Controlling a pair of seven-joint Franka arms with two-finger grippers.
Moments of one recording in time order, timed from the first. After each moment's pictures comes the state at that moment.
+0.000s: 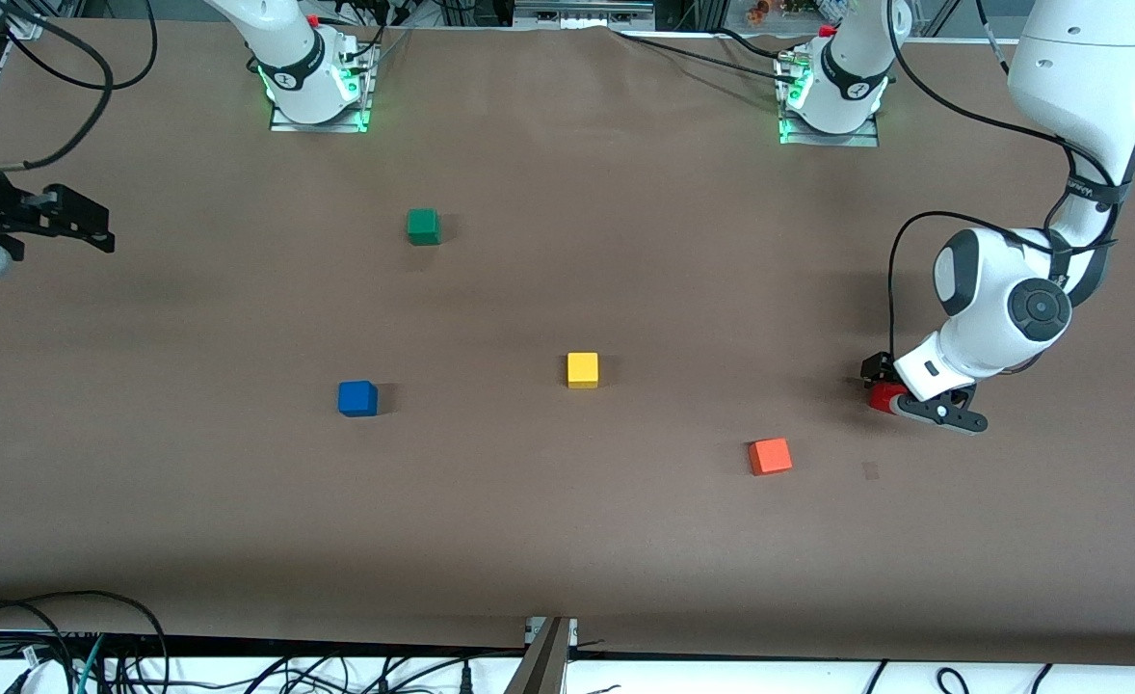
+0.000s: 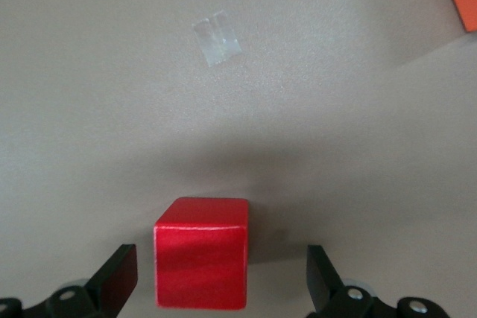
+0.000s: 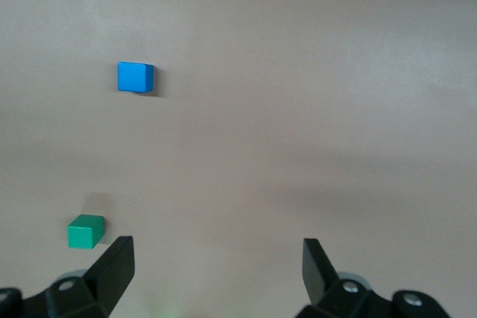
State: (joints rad) left arm 0.10 0.49 -0.07 -2.00 0.07 2.51 0.26; right arm 0.13 0.13 -0.13 -1.47 -0.03 1.51 -0.14
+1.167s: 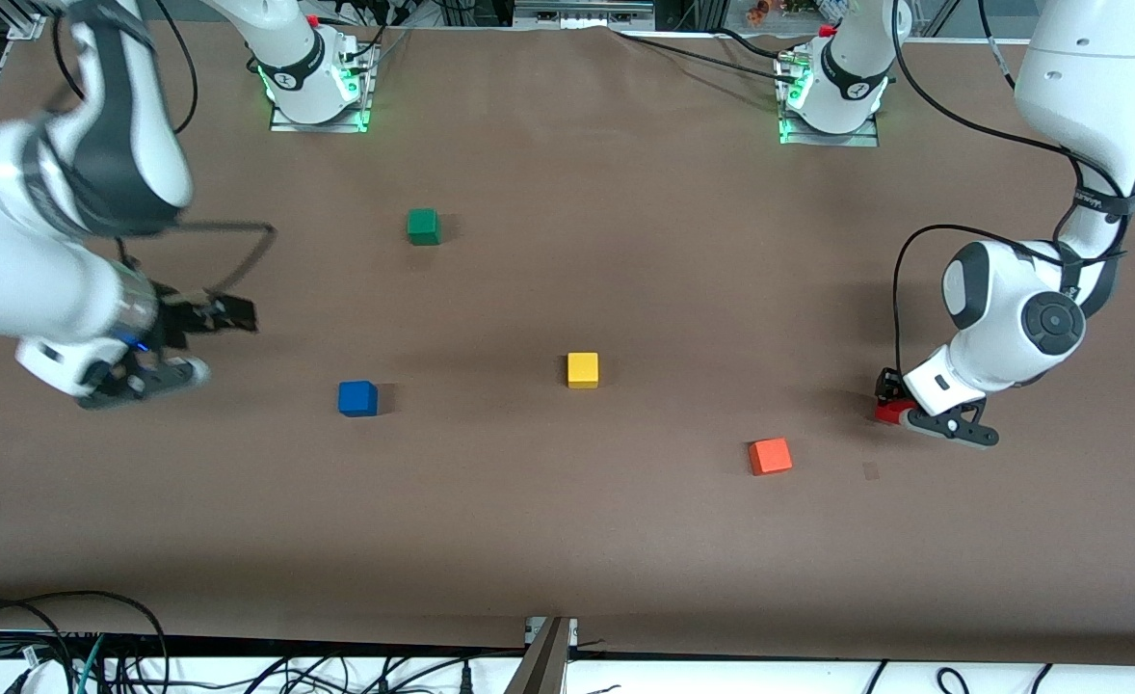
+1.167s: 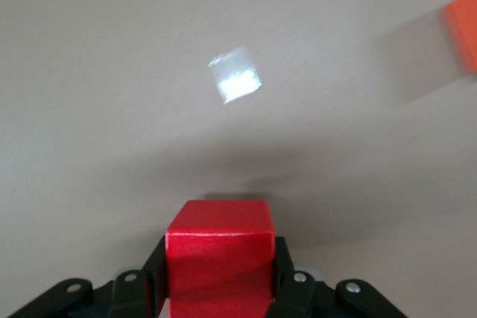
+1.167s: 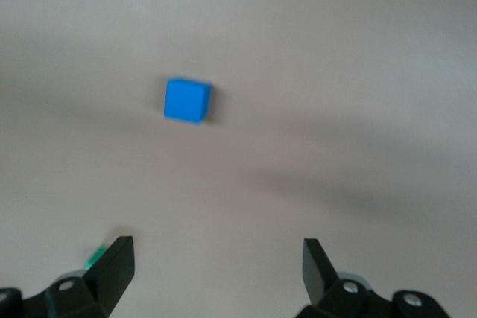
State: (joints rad) left arm 0.13 0.52 -0.13 -1.87 0.07 2.39 0.25; right arm 0.24 0.41 -0.12 -1.47 0.08 1.73 -0.15
